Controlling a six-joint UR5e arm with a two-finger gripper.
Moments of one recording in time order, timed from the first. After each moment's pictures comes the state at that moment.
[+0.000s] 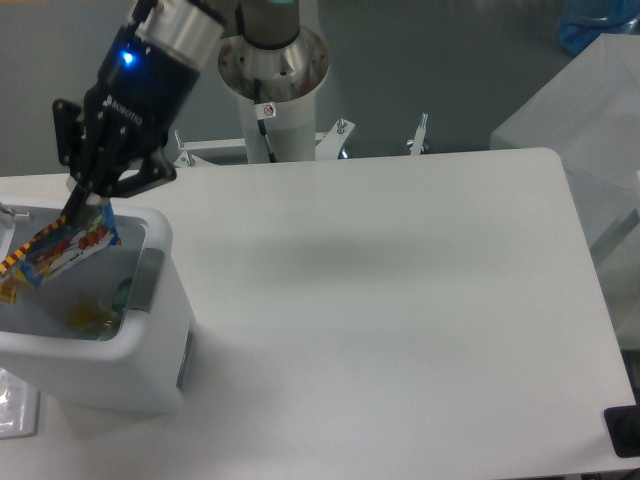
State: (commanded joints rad) arm 2.25 -1.63 -1.65 -0.77 0.83 0.56
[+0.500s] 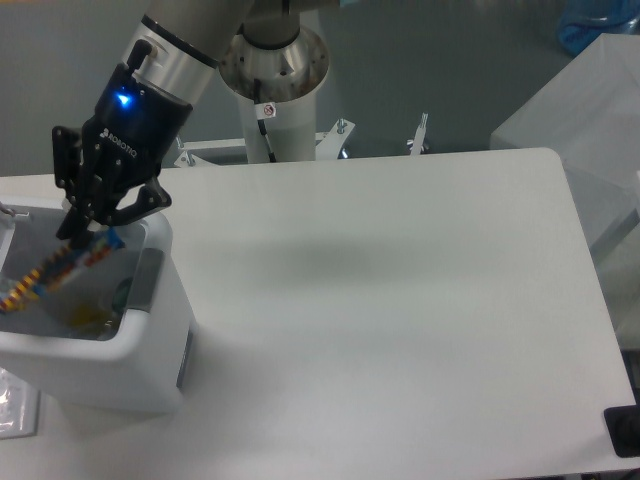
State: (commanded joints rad) arm 2.25 -1.63 -1.61 -0.77 0.83 0.55
